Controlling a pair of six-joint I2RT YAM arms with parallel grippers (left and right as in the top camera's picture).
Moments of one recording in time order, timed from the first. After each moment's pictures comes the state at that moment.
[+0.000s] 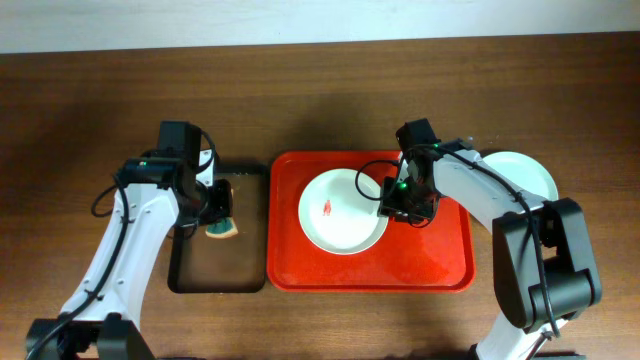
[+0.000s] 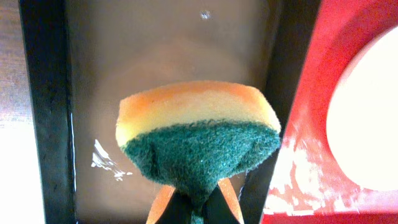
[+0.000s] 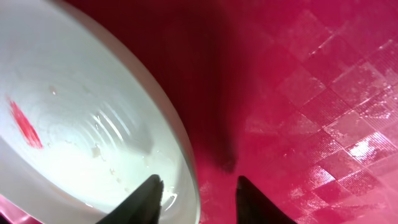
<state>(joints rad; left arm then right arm) -0.07 1.55 1.16 -1.00 0.12 -0.18 0.25 1.88 1.17 -0.81 -0.31 0.45</state>
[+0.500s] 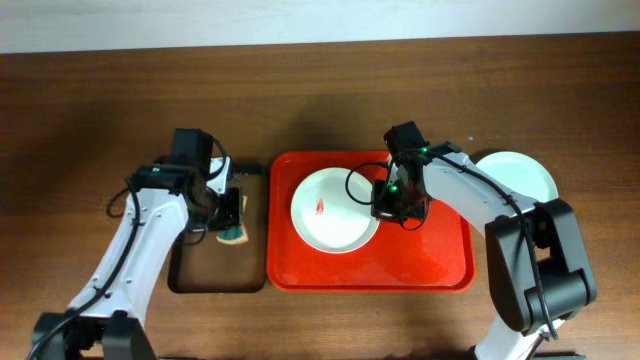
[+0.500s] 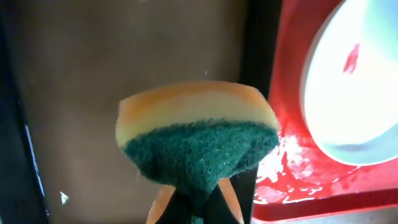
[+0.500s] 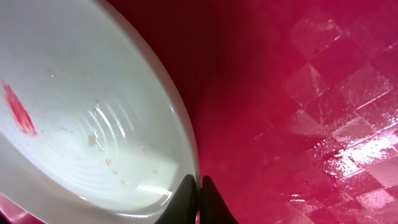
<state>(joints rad) -0.11 1.54 1.10 -0.96 0.16 -0.13 0.30 1.88 1.17 -0.79 -0.30 0.45</state>
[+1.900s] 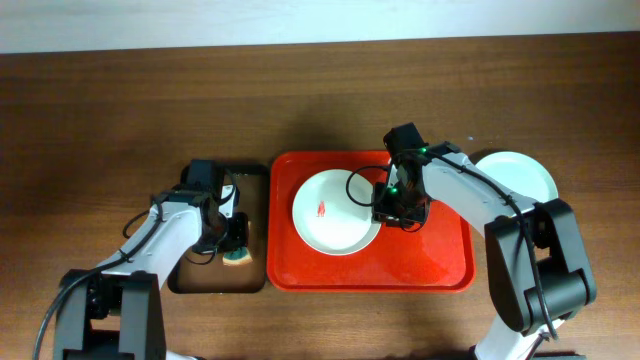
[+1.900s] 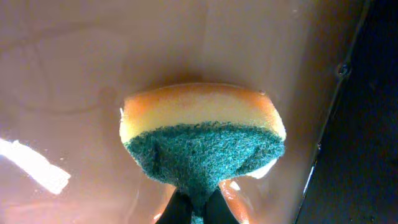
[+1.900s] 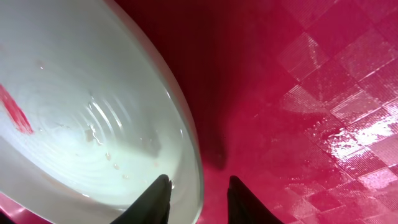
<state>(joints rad) -0.11 1.64 0.86 -0.70 0.13 -0.16 0.31 1.88 1.17 -0.83 -0.31 0.47</state>
